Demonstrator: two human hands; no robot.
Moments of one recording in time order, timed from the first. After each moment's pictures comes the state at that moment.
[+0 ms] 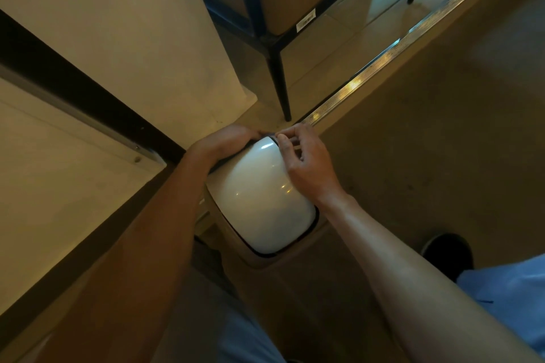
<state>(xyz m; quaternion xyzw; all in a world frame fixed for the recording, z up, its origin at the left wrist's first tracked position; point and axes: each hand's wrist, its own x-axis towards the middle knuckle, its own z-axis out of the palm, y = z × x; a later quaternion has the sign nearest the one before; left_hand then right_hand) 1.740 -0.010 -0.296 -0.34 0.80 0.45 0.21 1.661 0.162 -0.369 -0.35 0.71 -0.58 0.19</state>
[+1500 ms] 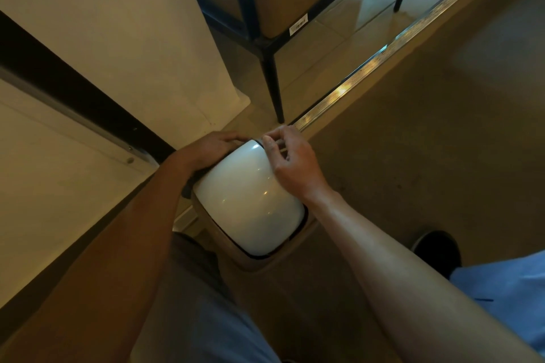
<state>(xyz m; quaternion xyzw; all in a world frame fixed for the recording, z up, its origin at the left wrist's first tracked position) 1.769 -0.030 -0.313 -0.35 0.80 0.46 0.15 1.670 0.155 -0.364 -0.37 0.71 -0.56 0.21</state>
